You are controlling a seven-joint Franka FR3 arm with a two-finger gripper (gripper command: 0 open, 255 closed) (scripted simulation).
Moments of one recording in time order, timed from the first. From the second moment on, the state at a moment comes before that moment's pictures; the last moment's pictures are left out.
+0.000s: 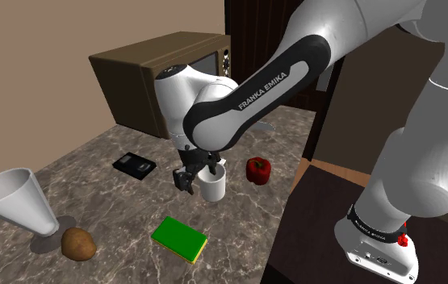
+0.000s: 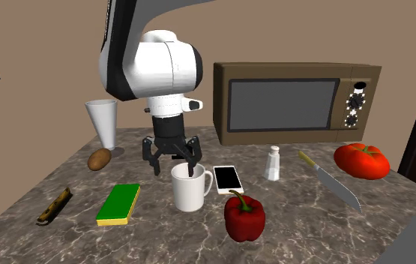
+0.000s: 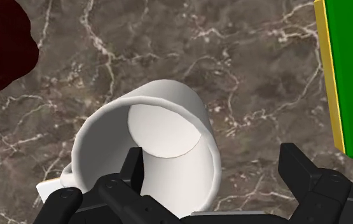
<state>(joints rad) 0.11 0.03 0.43 -2.21 -0.04 2.15 0.62</state>
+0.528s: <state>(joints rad) 0.11 0.03 0.43 -2.21 -0.04 2.15 0.62</state>
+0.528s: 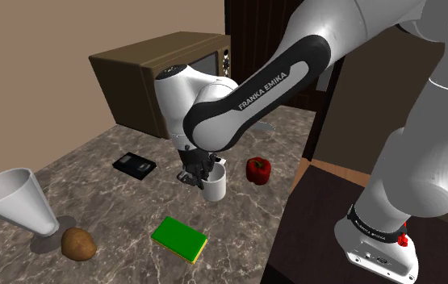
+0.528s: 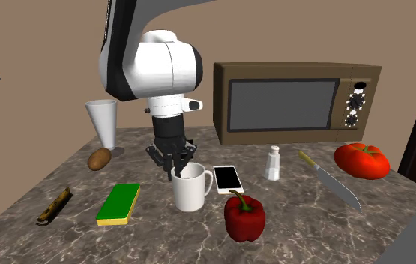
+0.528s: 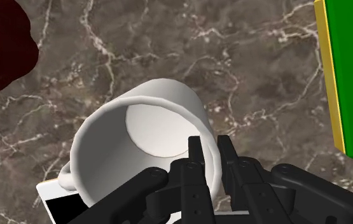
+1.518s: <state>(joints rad) 0.10 -0.03 0.43 -2.15 -0.01 2.03 0.60</state>
